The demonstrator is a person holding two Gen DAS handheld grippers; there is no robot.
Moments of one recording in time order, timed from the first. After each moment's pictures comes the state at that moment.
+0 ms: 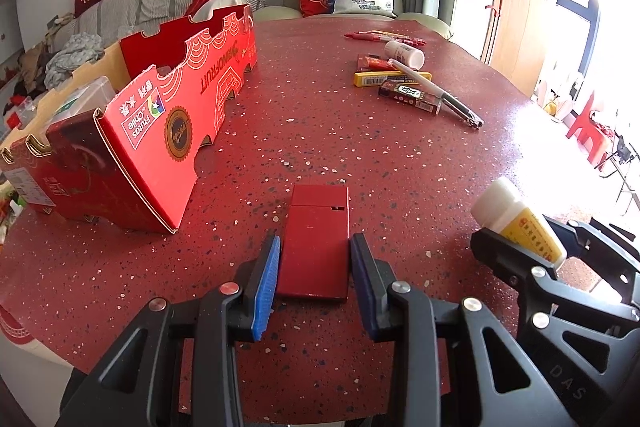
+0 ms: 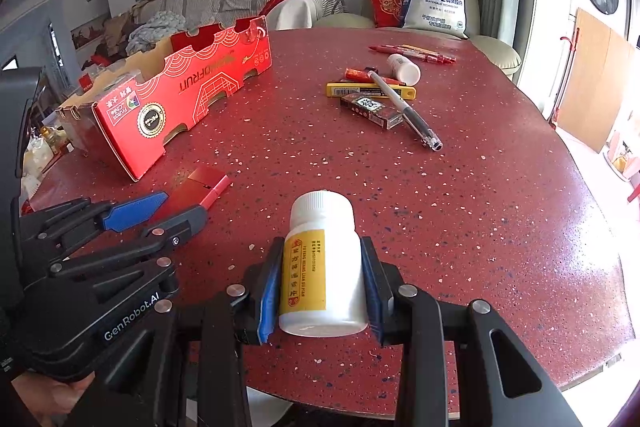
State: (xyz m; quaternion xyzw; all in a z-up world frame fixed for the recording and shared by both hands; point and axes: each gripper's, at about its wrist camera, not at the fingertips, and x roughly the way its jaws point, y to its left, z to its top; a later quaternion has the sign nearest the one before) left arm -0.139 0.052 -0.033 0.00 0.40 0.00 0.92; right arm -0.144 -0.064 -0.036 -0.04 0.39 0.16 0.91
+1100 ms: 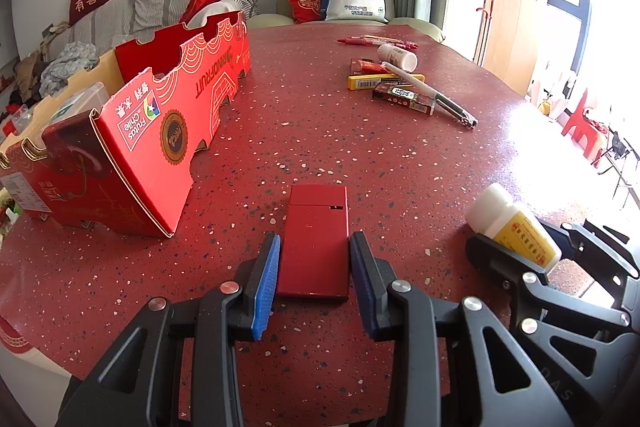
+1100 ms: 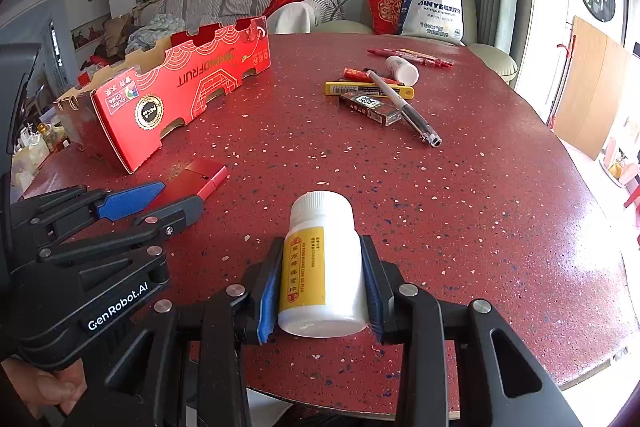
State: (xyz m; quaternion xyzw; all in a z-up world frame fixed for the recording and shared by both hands) left arm -0.145 0.051 -0.035 0.01 0.39 -0.01 0.92; right arm -0.152 -0.067 -0.043 -0.05 0.37 0.16 0.91
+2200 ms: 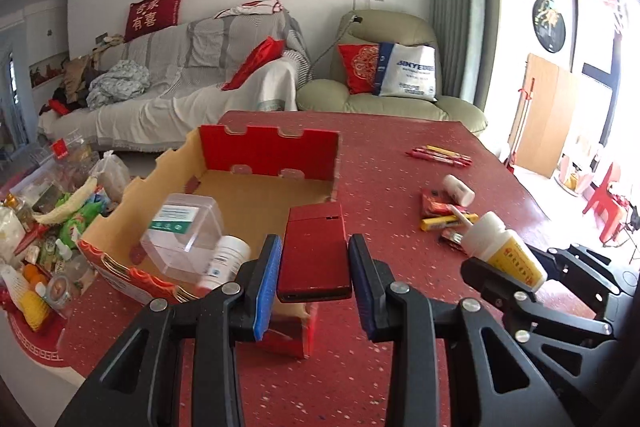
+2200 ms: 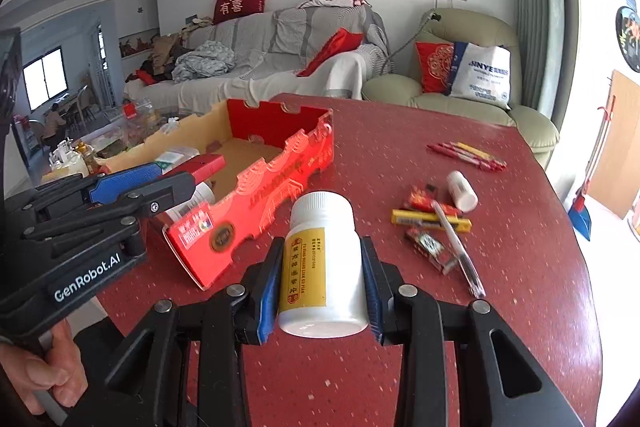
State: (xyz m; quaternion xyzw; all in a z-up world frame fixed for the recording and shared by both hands) left arm -0.128 0.141 0.086 -0.04 0.30 0.07 0.95; right arm -0.101 0.011 0.063 -0.07 0.29 0.26 0.92
